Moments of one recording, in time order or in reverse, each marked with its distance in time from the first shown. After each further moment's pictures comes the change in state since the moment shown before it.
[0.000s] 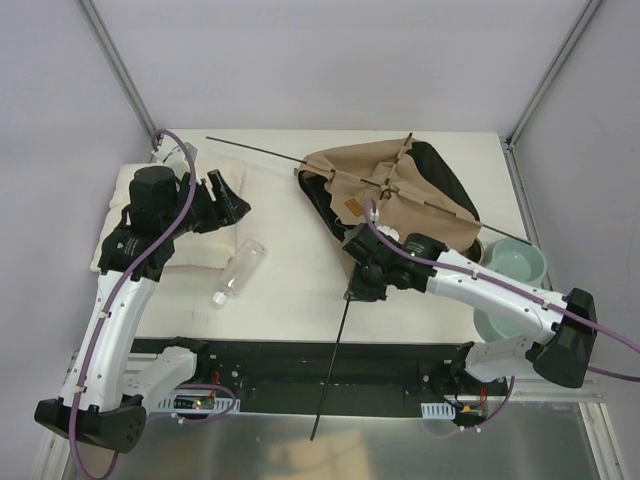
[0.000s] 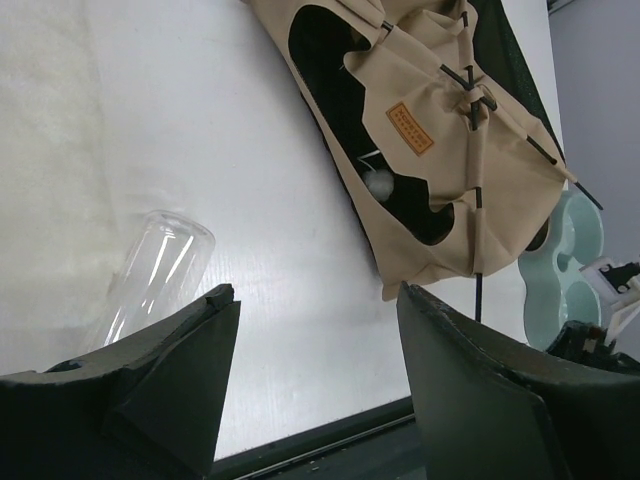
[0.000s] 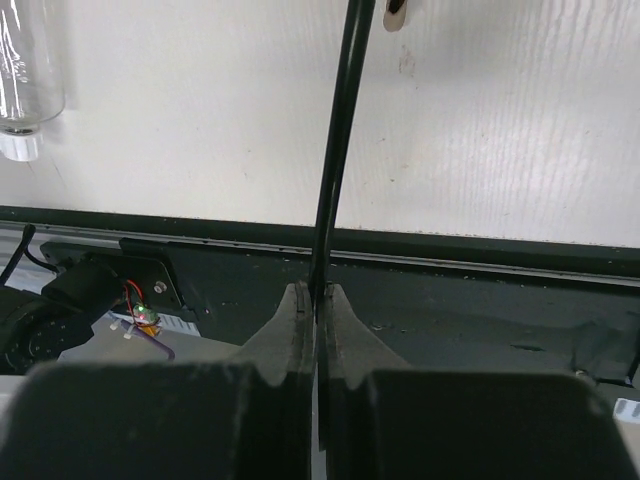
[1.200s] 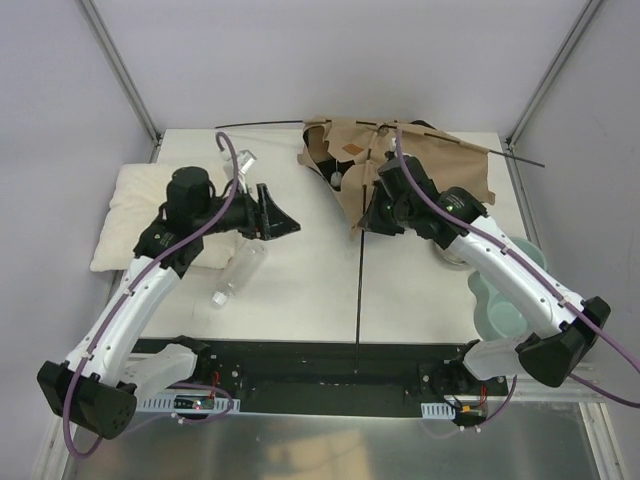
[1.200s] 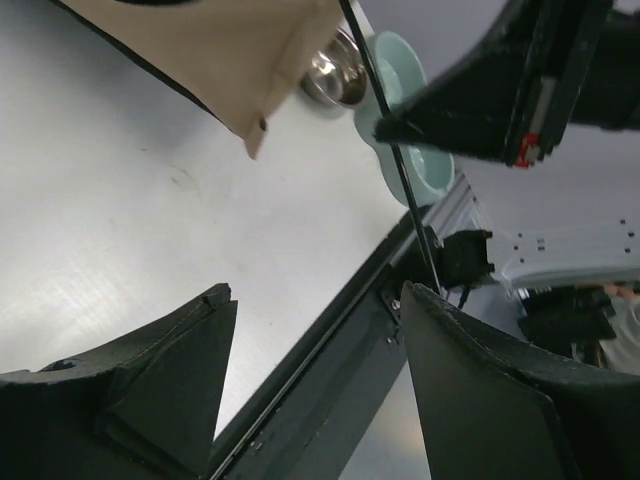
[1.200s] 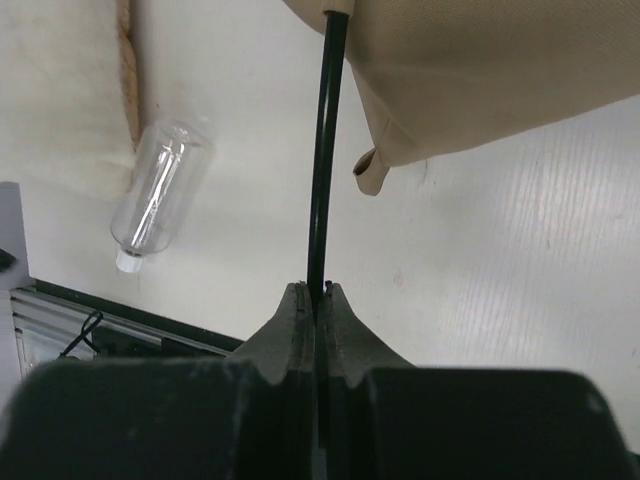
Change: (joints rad) left arm -0.116 0.072 -0.133 0.315 0.453 -0.023; right arm -0.301 0.038 0.309 0.026 0.016 -0.441
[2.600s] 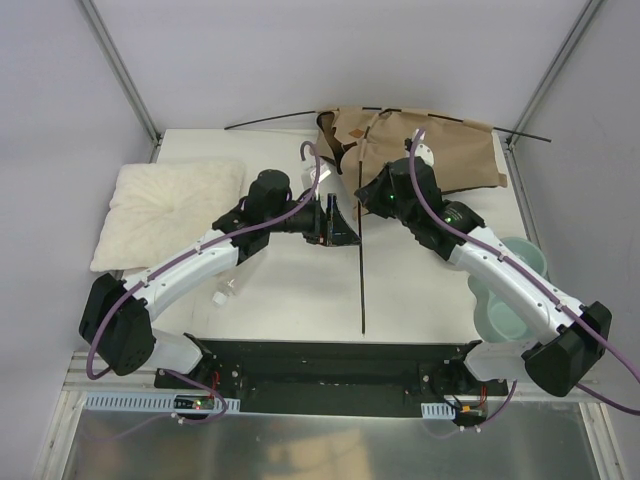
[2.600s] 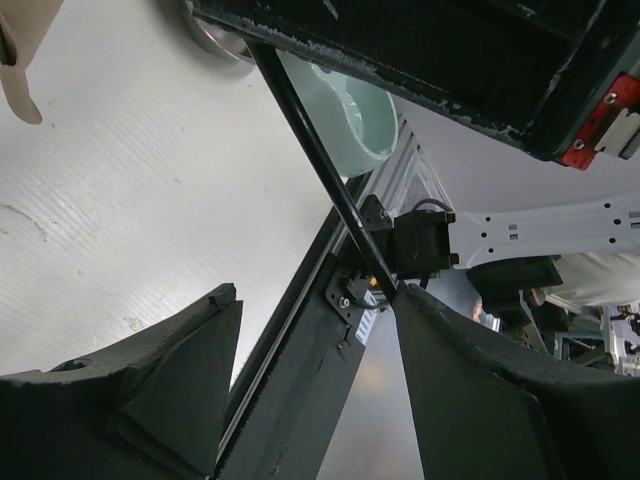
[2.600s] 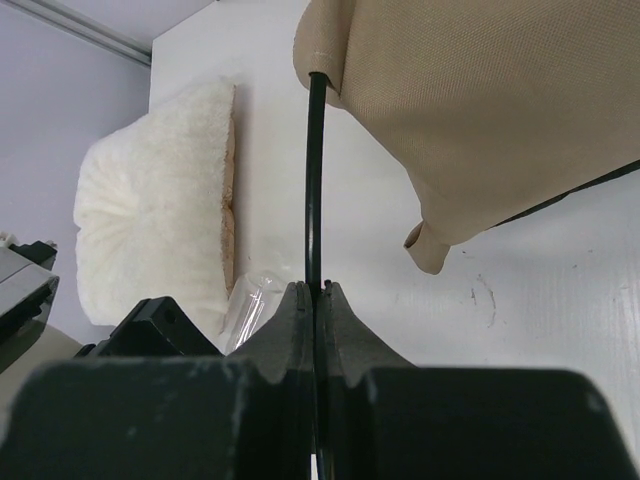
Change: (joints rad) left arm -0.369 0.369 -0.024 0.421 -0.035 -0.183; right arm -0.060 -0.061 -0.204 0.502 0.104 0.097
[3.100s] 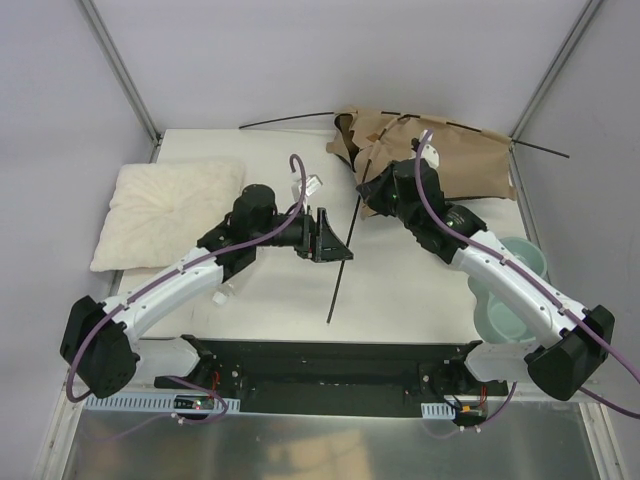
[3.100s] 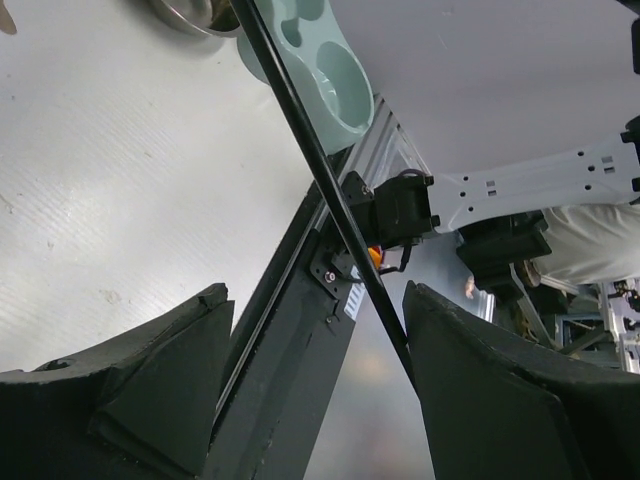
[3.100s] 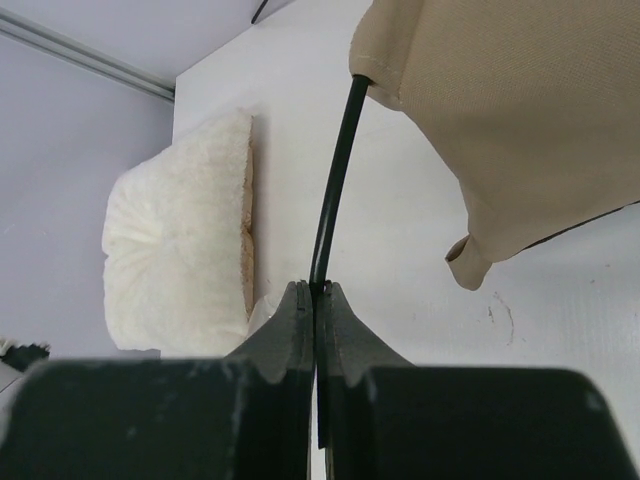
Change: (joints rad) left arm -0.007 -0.129 -0.114 0.037 0.028 -0.006; right arm -0.001 -0.024 -0.033 0.066 0.032 0.034
